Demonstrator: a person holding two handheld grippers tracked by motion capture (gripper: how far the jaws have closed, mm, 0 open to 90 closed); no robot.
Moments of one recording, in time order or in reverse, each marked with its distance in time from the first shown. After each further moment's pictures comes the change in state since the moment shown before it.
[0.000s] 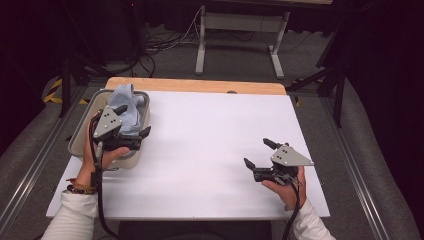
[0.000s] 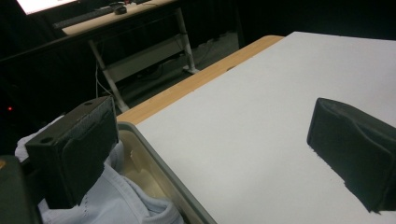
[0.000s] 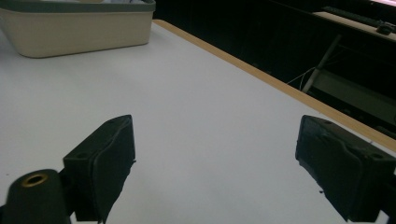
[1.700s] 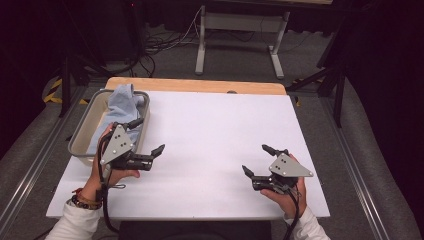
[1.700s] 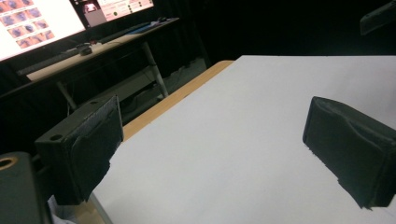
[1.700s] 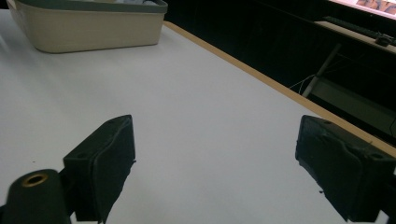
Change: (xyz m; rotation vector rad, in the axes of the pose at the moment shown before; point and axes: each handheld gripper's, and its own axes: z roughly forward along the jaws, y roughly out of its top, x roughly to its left) left arm -0.058 0.003 -0.017 -0.106 -0.122 0.115; right arm 0.019 -0.002 -0.012 -0.017 0.005 -0.039
